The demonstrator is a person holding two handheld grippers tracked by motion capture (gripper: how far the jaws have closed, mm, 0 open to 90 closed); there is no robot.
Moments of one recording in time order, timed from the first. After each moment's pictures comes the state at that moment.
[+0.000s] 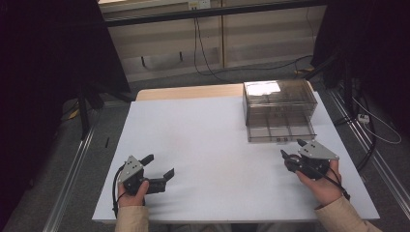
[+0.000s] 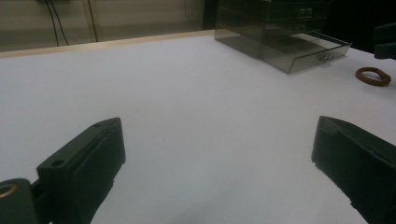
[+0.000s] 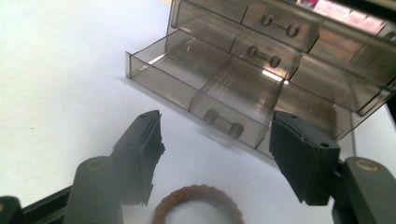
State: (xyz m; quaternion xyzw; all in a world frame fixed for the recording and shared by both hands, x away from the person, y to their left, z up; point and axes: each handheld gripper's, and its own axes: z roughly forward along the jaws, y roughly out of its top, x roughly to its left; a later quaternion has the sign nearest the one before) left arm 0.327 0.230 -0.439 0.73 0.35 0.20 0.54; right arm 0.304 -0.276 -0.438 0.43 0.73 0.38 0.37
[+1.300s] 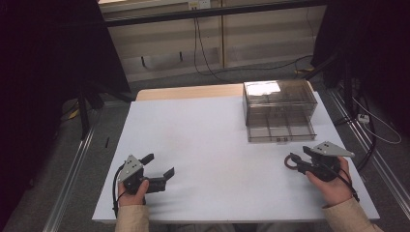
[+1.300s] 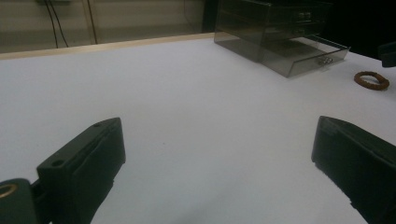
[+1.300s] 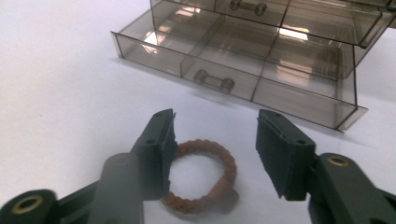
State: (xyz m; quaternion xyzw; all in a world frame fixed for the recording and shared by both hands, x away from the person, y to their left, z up) left arm 0.328 0.230 -0.438 0.73 0.35 0.20 0.55; right arm 0.297 -0.300 -0.440 0.51 0.71 0.38 0.30
